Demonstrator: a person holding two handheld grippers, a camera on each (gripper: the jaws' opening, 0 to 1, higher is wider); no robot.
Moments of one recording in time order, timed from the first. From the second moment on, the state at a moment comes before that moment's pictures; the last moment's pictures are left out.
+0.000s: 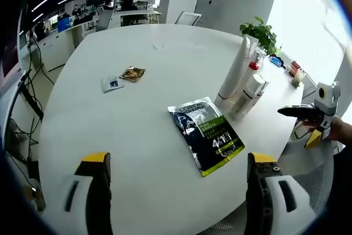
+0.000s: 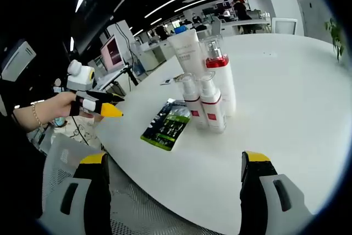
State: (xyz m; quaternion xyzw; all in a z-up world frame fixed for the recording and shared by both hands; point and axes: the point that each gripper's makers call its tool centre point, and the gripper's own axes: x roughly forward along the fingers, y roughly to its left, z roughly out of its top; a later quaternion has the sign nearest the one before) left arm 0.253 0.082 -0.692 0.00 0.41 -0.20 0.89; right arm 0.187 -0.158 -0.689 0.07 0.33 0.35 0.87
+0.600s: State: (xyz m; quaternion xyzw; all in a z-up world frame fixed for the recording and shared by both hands) left arm 0.312 0.077 -0.694 0.02 0.41 -0.22 0.88; right arm 0.186 -0.156 -0.690 0.10 0.34 0.35 0.87
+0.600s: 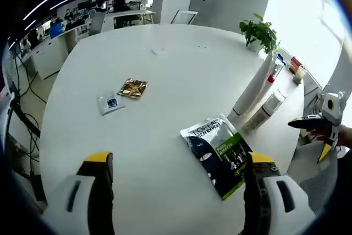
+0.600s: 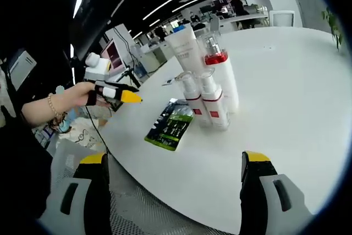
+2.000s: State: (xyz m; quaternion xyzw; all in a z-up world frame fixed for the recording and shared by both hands) left arm 0.468 0.095 -0.734 0.12 0.41 -0.27 0.86; right arm 0.175 -0.154 -0.711 0.12 0.40 0.34 0.84
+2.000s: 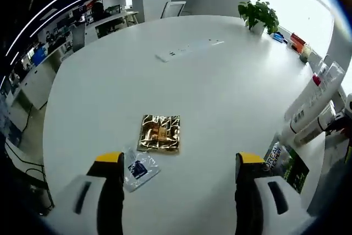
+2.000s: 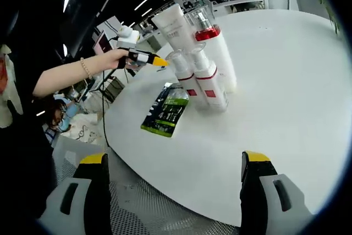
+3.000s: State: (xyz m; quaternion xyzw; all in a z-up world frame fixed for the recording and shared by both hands) left arm 0.510 0.092 -0.767 0.15 0.44 -0.30 0.83; right arm 0.175 -0.151 -0.713 0.12 0.40 0.35 0.84
